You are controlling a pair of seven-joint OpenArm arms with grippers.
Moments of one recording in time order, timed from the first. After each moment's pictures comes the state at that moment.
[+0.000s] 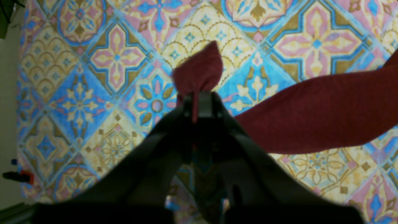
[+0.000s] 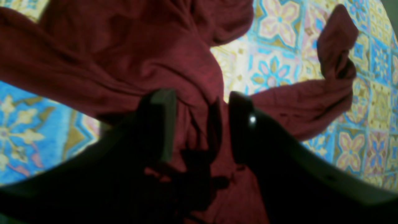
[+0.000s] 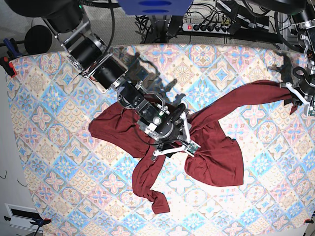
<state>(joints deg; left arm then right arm) 18.0 -34.8 -31.5 92.4 -25.9 -24.1 46.6 27.2 0.8 -46.1 74.3 -0.1 9.8 -46.1</state>
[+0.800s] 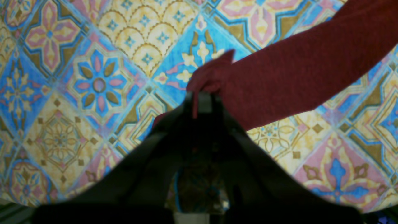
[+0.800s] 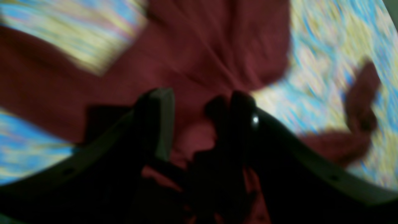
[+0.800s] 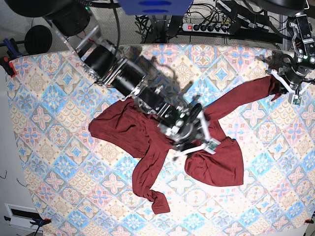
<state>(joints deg) 23.8 -30.3 -29.3 97.8 -26.4 -24.1 46.8 32.1 -6.3 -51.7 59.7 -0.6 9.2 -39.2</state>
